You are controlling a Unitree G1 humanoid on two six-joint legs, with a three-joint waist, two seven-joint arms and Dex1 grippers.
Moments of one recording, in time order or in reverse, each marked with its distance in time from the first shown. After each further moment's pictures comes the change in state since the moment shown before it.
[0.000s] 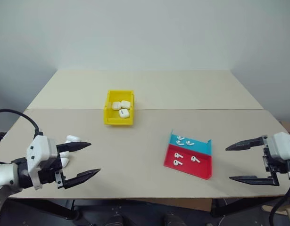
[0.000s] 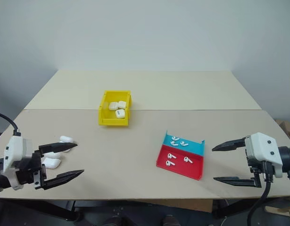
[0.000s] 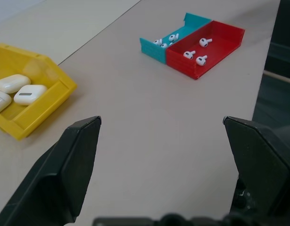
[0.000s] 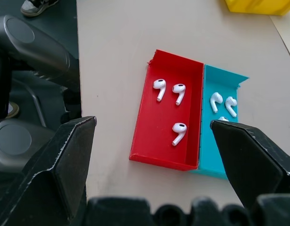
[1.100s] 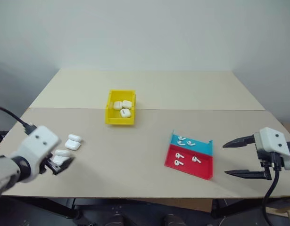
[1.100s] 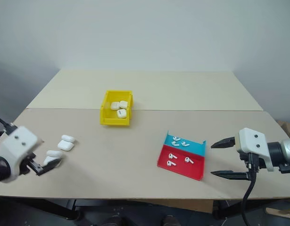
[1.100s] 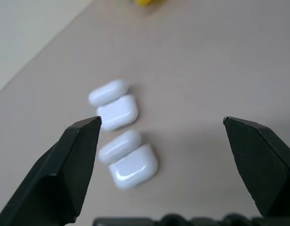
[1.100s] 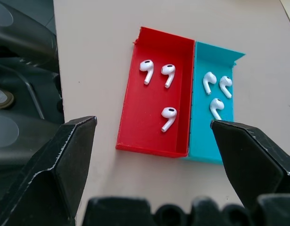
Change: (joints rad) left arm -0.165 0.243 0.019 -0.187 0.208 0.872 0.483; right arm -0.082 -0.040 0.105 0.017 -0.089 0.096 -0.079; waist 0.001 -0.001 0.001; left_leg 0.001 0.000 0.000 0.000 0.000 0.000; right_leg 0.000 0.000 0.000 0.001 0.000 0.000
